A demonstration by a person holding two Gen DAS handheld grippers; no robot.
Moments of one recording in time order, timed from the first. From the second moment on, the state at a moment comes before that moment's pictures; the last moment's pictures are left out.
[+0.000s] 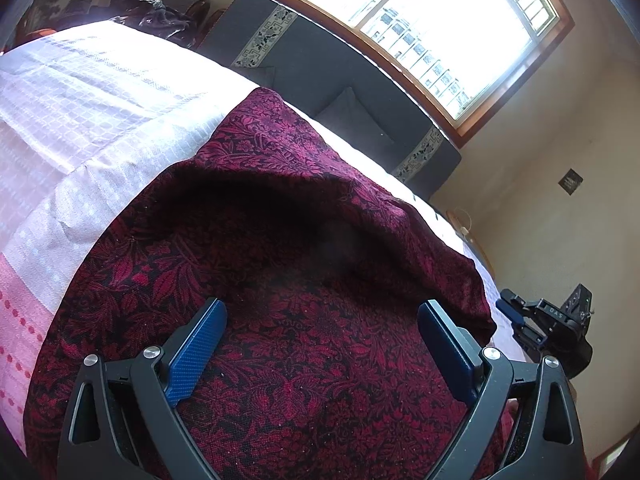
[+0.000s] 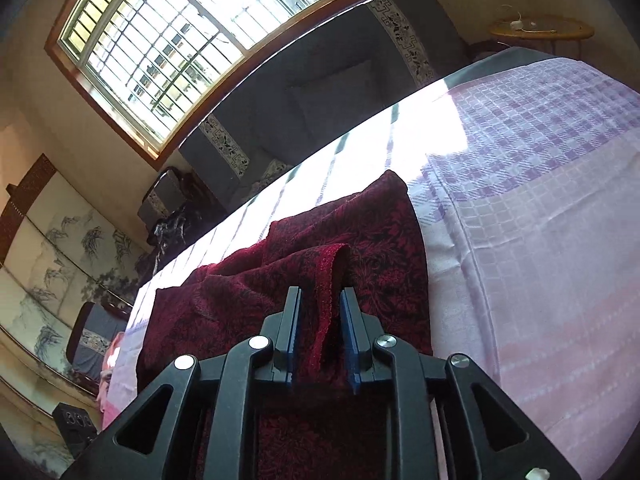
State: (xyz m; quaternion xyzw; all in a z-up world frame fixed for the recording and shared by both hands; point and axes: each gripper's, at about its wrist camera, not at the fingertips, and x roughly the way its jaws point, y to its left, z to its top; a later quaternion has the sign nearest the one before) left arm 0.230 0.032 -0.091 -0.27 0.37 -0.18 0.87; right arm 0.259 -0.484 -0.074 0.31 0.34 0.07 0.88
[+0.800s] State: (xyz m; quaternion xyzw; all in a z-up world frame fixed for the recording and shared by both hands) left arm 0.121 0.068 -0.081 -0.19 0.42 -0.22 0.86; right arm -0.014 -0.439 -0.120 0.29 0.47 0.16 0.82
